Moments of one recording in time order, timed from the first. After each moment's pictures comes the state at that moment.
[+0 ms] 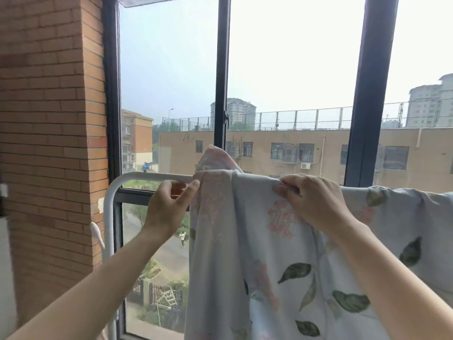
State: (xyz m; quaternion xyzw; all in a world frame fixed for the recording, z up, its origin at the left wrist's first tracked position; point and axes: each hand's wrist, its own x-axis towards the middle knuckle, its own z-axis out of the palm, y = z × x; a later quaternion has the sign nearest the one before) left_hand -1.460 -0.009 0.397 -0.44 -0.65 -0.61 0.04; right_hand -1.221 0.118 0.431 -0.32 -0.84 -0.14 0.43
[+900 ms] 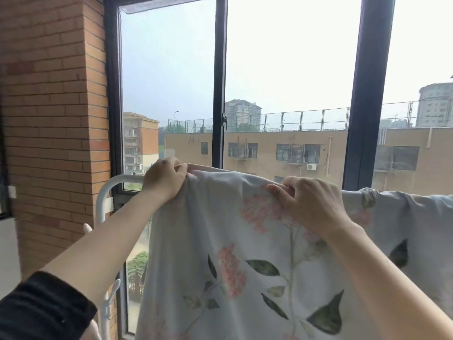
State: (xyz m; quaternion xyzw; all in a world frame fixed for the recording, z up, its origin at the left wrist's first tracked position) left_hand -1.474 0.034 0.452 -0.44 -0.77 -0.42 0.21; right_hand -1.195 0.120 0.437 -0.38 -0.83 -0.14 0.39
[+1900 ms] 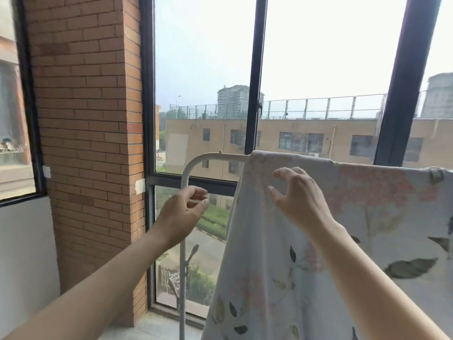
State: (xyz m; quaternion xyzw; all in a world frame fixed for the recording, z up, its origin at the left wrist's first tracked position) left_hand -1.558 -0.152 0.353 -0.55 -0.66 -0.51 0.03; right_hand -1.351 -0.037 0.398 -0.37 -0.83 -0.01 0.42
